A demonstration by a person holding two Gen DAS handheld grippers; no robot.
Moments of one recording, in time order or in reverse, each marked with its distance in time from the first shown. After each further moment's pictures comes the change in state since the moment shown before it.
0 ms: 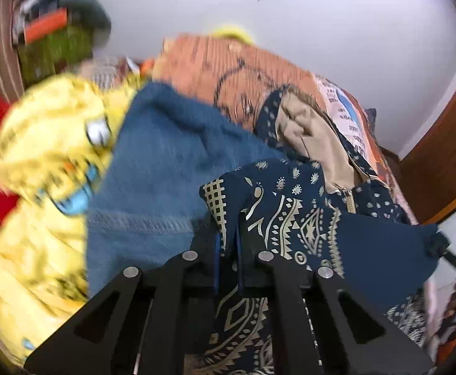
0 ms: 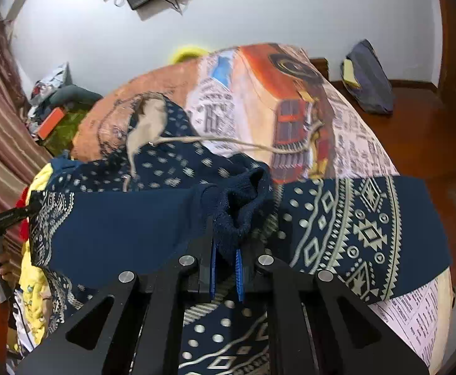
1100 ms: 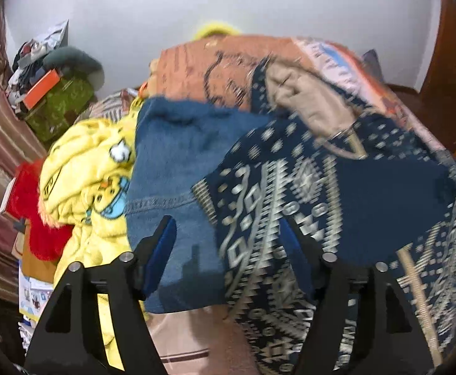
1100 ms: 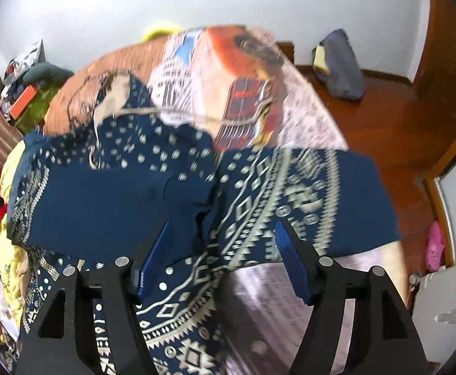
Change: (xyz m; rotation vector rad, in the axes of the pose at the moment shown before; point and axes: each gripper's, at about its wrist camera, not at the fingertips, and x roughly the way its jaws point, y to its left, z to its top) left arm -0.040 -0.051 -0.031 0.292 0.038 0.162; right arm -0.038 -0.029 -0.012 -0.008 0.117 -0.170
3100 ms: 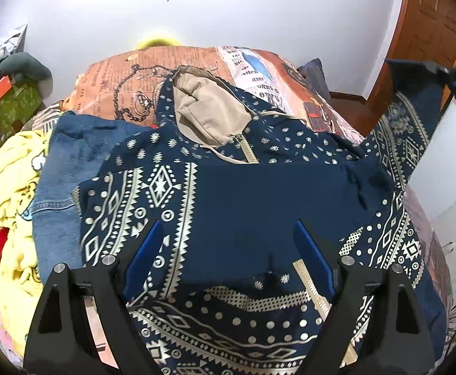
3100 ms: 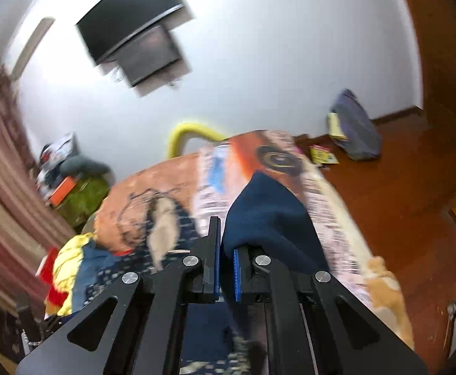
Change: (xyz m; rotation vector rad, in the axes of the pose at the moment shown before) left arm -0.012 -0.100 -0.015 0.017 -0.039 -0.237; right arm -0.093 0.011 0.090 0.108 -0.357 0.208
